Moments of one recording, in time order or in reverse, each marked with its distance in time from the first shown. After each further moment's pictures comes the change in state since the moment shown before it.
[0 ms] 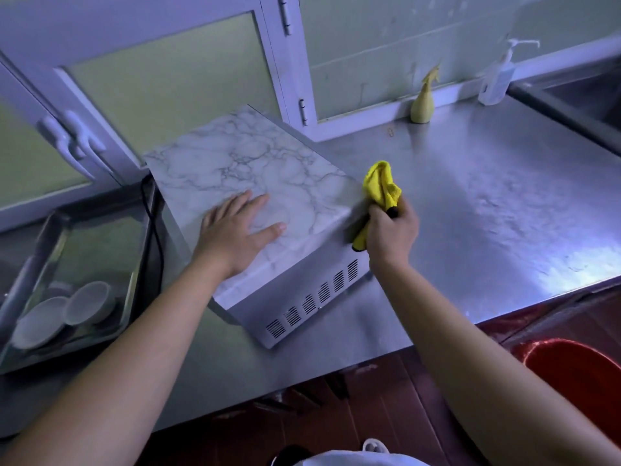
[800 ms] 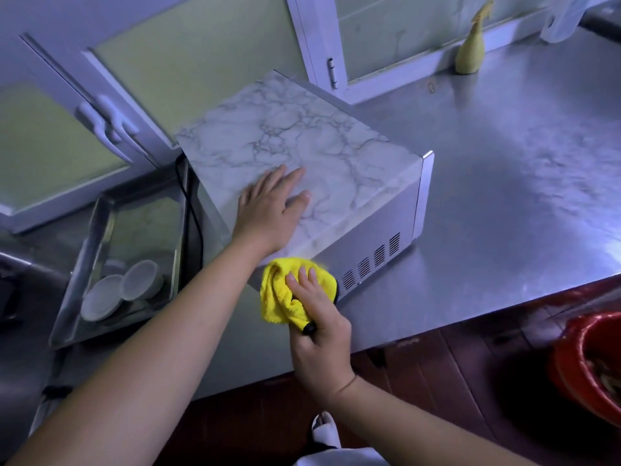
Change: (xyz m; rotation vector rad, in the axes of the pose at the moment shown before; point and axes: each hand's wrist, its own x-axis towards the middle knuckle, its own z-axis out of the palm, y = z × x) left_hand 0.002 -0.007 0.004 -0.038 0.033 0.034; right_hand -0.226 0.061 0.034 0.078 -0.453 -0.215
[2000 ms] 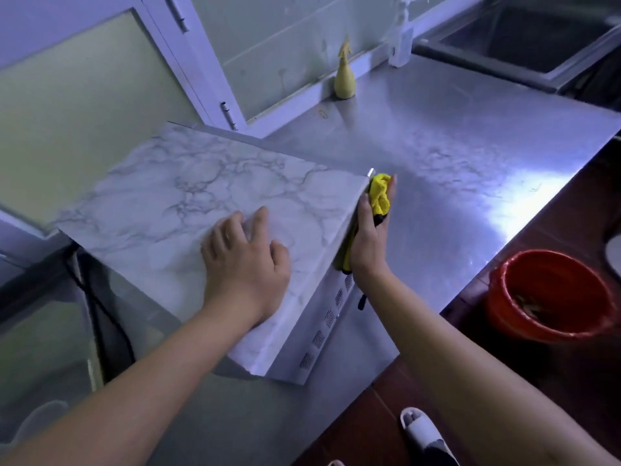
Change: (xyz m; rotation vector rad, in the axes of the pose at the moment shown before) left_hand 0.017 0.014 0.004 0.133 -0.029 0.190; right_hand 0.194 0.036 -0.072 0.160 0.641 0.062
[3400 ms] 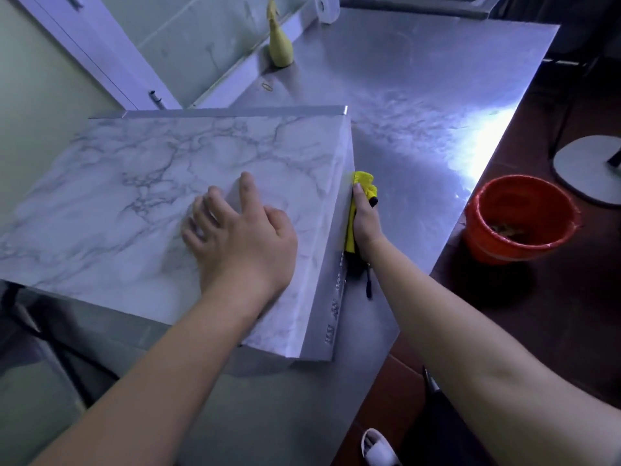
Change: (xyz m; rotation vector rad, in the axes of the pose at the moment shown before) left_hand 0.008 0.000 0.009 0.001 -0.031 0.071; right_hand 0.004 0.084 -0.037 0.035 0.192 0.358
